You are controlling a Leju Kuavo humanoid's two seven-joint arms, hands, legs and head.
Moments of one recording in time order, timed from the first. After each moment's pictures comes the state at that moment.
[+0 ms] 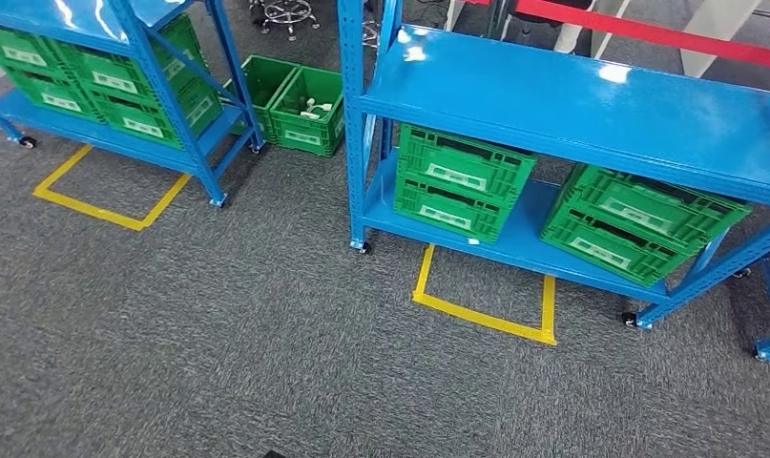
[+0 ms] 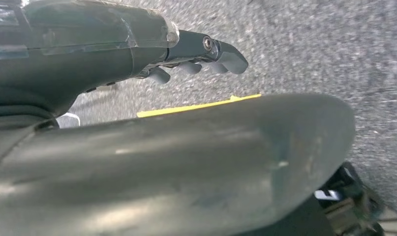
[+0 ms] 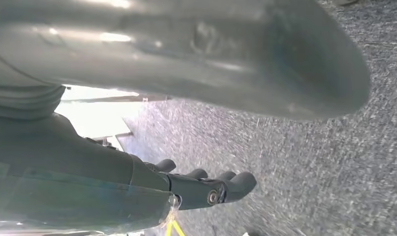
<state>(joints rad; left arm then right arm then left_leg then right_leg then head) -0.09 -0.04 -0.54 -0.22 0.04 0.19 0.18 -0.18 -0.01 -1.35 -0.06 1.57 -0.08 0.24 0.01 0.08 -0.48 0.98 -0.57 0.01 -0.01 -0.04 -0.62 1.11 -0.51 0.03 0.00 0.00</state>
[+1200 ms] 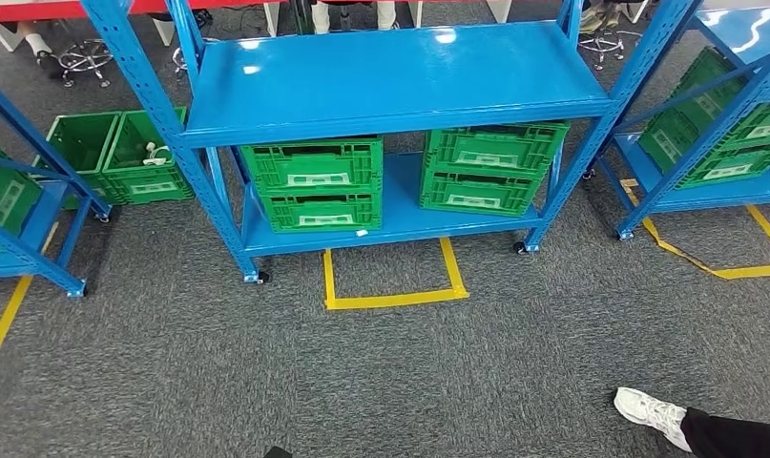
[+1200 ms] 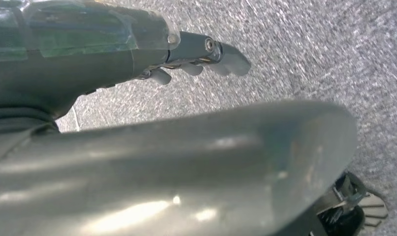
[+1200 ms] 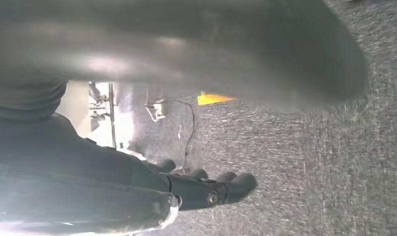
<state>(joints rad) -0.10 -0.05 -0.55 -0.22 0.05 0.20 0.17 -0.17 -0.02 -1.35 -0.06 1.57 -0.07 0.23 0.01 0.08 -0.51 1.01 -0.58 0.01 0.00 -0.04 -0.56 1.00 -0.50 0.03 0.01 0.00</state>
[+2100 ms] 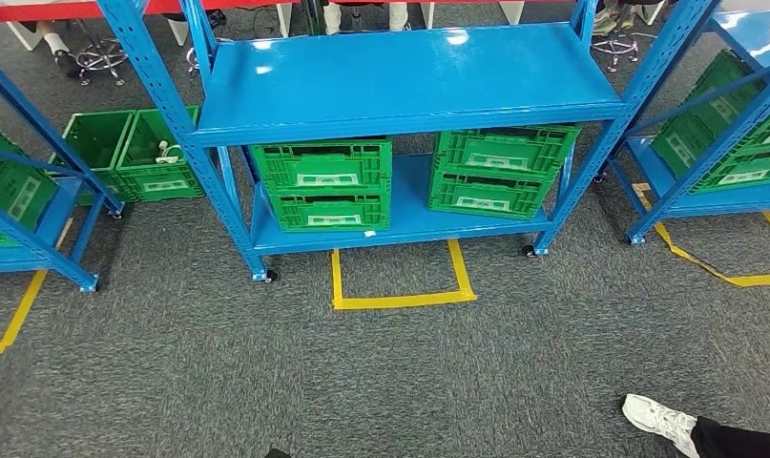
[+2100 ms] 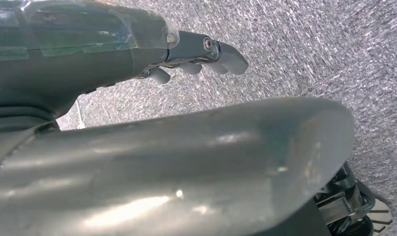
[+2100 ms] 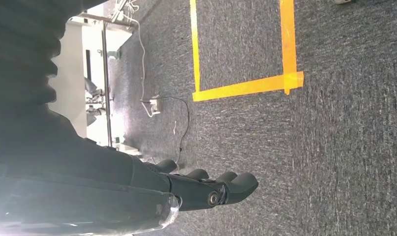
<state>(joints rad) -0.10 -0.05 -0.55 -0.22 0.06 0.20 0.18 -0.18 -0.01 -1.35 -0.06 1.57 -0.08 0.25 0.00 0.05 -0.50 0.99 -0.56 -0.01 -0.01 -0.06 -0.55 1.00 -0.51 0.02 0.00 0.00</state>
